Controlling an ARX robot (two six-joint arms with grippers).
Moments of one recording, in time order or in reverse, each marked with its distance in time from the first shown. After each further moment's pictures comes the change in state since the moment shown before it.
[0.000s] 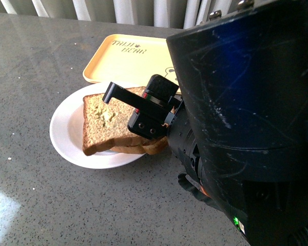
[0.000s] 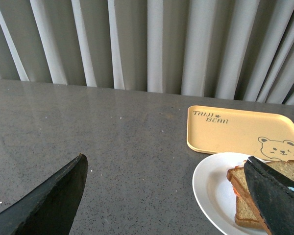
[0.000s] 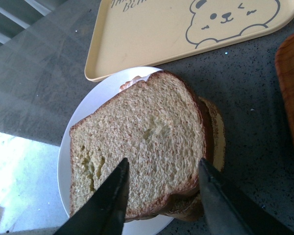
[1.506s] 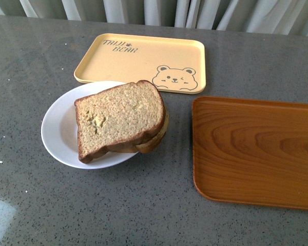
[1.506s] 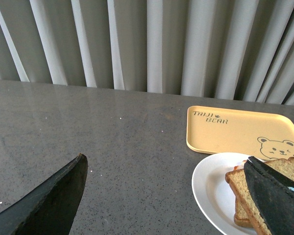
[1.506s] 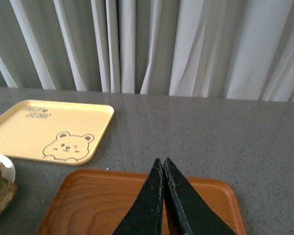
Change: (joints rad) left arm 0.000 0.000 0.000 0.000 0.000 0.000; right arm -0.624 -1.025 -0.617 0.068 -0.251 -0.839
